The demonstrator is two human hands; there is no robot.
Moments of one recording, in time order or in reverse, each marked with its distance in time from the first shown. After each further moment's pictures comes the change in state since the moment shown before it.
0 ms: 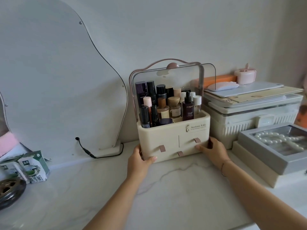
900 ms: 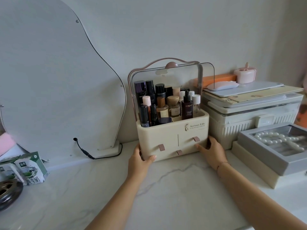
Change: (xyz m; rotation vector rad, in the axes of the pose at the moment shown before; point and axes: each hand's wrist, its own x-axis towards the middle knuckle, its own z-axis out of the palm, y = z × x) left_hand 0.002 0.000 0.006 -0.007 0.004 0.015; right_hand -0.011 -0.015 0.006 -0.078 0.075 0.055
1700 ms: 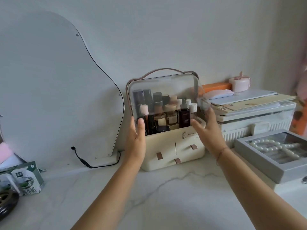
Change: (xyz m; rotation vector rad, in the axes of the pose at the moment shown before) left_hand 0.004 0.118 -0.022 -0.205 0.081 0.299; right_hand 0.005 -0.092 -0.031 0.282 0.086 -0.384
